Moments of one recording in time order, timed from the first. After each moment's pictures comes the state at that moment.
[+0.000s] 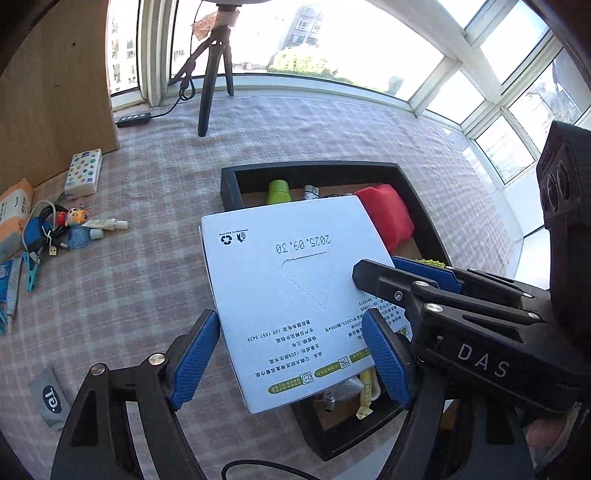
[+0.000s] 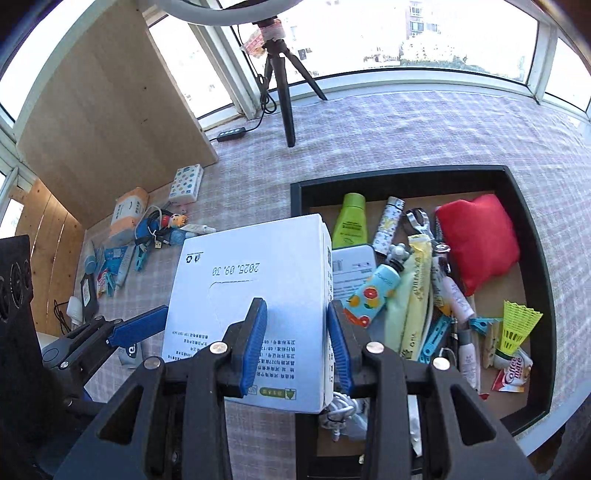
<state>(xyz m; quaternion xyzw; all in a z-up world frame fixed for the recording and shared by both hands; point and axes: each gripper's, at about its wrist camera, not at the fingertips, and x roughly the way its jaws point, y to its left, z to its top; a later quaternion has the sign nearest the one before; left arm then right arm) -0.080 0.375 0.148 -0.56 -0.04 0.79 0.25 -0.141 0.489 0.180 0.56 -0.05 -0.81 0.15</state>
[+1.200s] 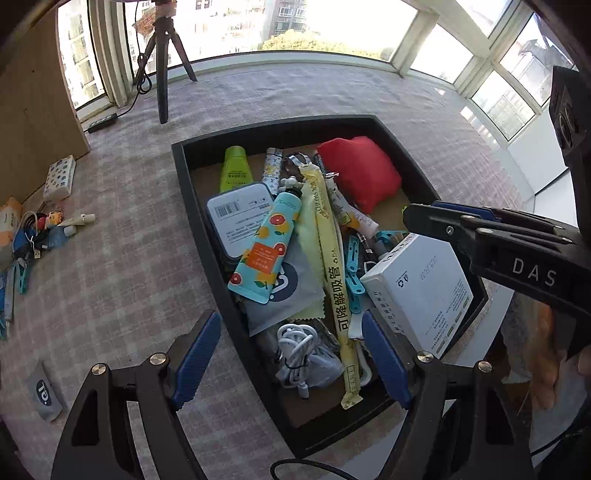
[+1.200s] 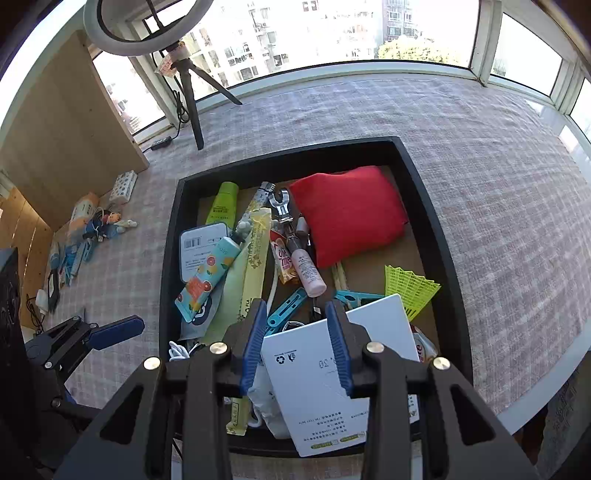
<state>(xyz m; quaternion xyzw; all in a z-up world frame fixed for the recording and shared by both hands) -0.063 0.393 0.141 -0.57 0.03 0.79 0.22 -0.131 0.588 0.176 0.55 -0.01 -0.83 0.13</state>
